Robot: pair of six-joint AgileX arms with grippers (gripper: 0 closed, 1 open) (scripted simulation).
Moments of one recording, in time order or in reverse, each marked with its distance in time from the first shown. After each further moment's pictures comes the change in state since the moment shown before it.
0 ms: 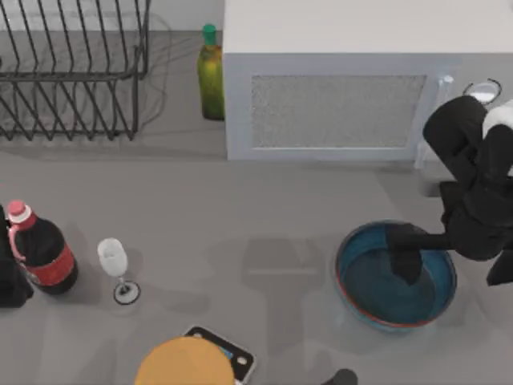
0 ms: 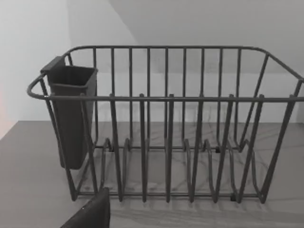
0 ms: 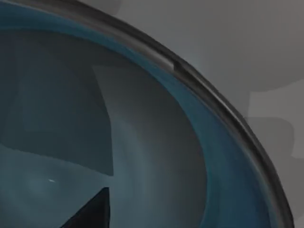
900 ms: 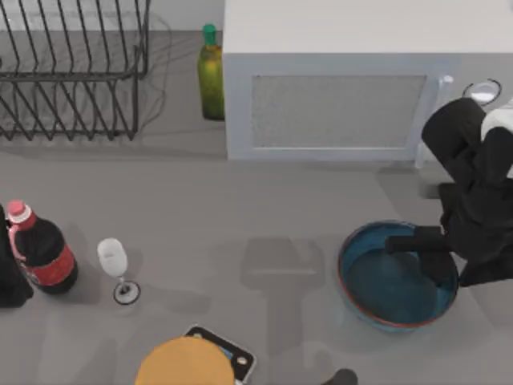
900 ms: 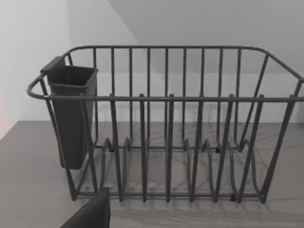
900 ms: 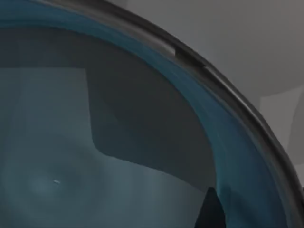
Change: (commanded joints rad) left arm 0.000 0.000 0.000 0.000 0.000 0.000; right arm 0.000 0.002 -0.003 0.004 0.000 0.000
